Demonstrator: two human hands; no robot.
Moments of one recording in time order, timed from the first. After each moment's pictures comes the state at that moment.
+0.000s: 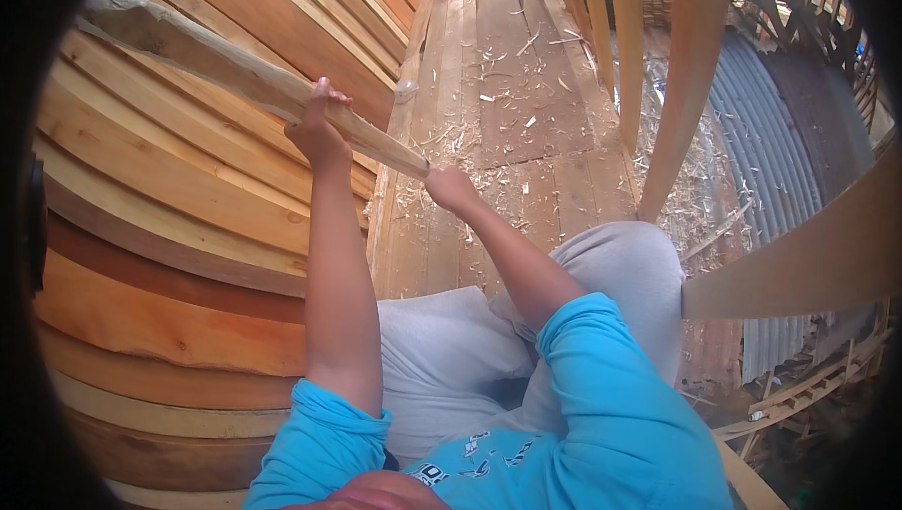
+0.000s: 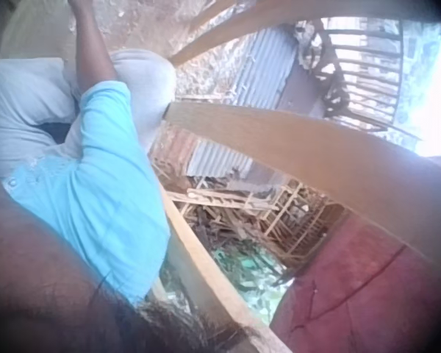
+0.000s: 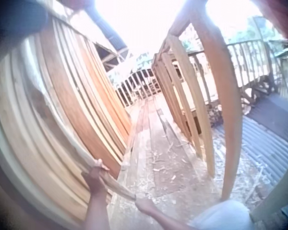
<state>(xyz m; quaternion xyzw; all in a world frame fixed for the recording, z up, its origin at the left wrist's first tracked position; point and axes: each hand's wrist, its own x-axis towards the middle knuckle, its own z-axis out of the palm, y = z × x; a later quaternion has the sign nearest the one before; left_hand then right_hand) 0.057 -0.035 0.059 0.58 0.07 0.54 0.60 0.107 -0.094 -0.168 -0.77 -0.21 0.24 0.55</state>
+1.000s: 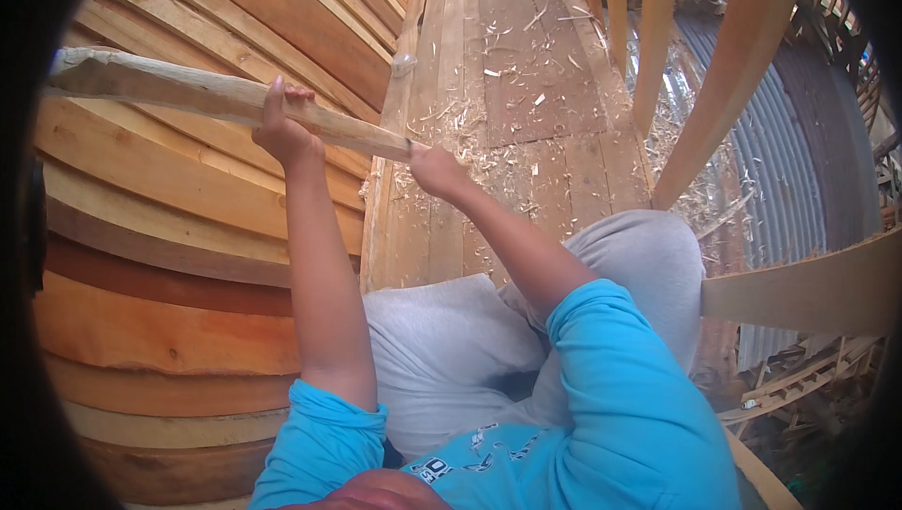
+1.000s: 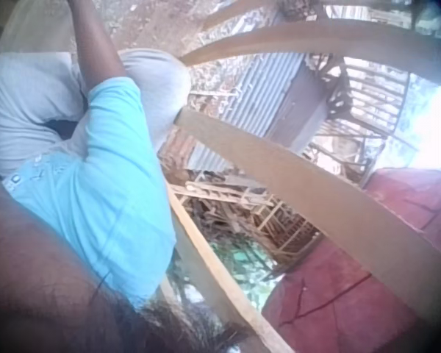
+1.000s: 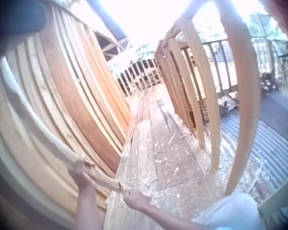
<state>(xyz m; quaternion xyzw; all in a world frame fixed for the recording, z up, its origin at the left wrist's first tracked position) 0.017 0.021 0.059 0.50 0.09 0.60 0.62 0.079 -0.067 -0.144 -0.74 -0.25 0.27 0.56</state>
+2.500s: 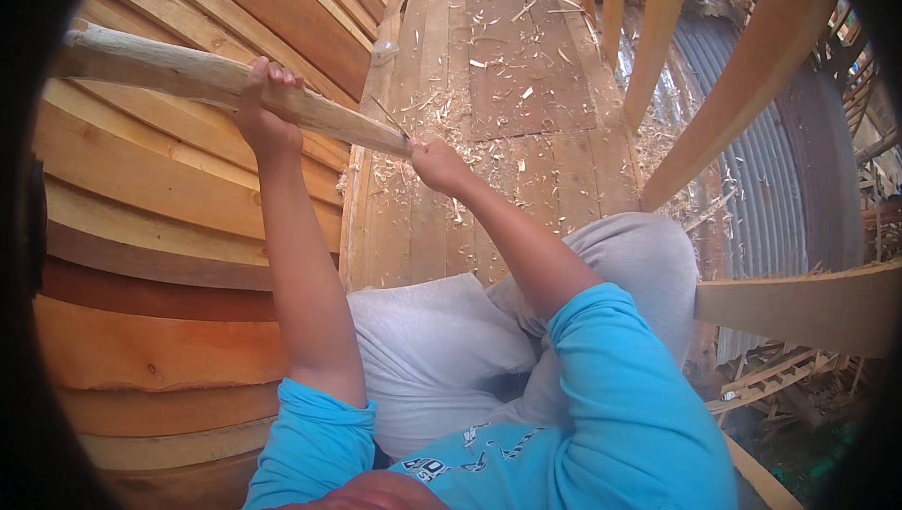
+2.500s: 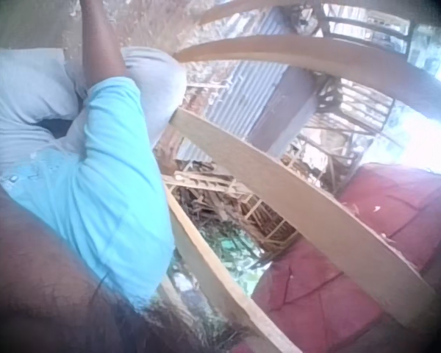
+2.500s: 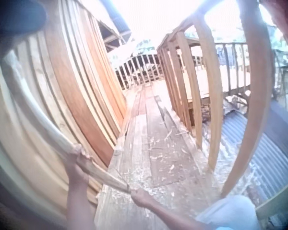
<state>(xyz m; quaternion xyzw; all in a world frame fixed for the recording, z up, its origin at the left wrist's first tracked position) 0.018 0.037 0.052 0.53 0.00 0.48 0.70 0.099 -0.095 -0.136 -0.75 -0.29 0.35 0.49</state>
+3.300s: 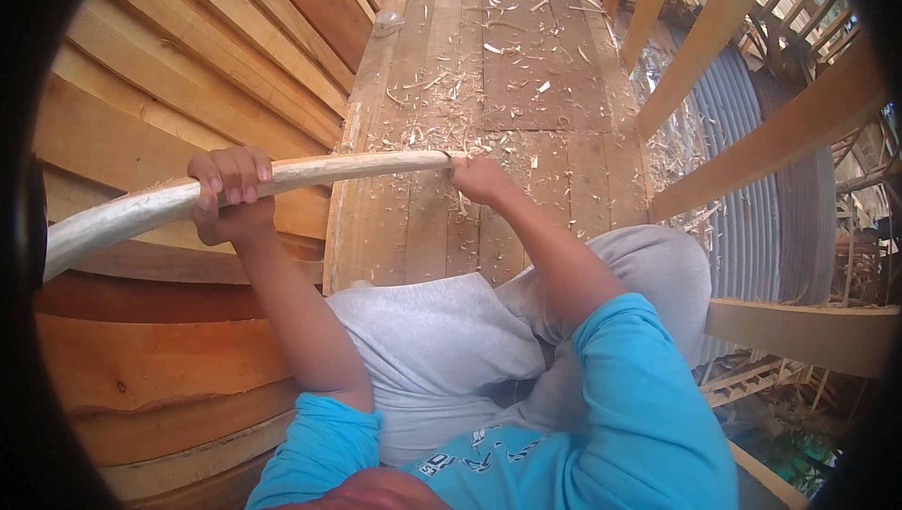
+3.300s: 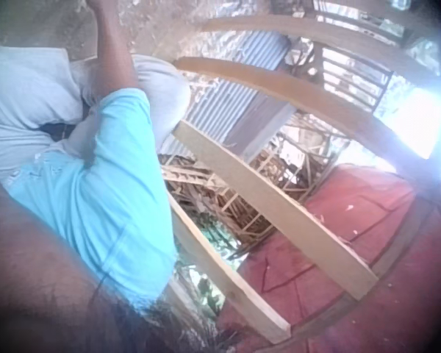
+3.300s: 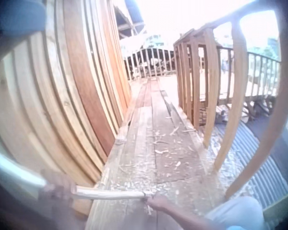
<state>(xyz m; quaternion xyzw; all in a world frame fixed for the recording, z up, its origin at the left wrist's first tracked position) -0.096 0.074 0.007 0.56 -0.24 0.39 0.69 0.102 -0.108 -0.211 -0.85 -0.27 0.31 0.33</state>
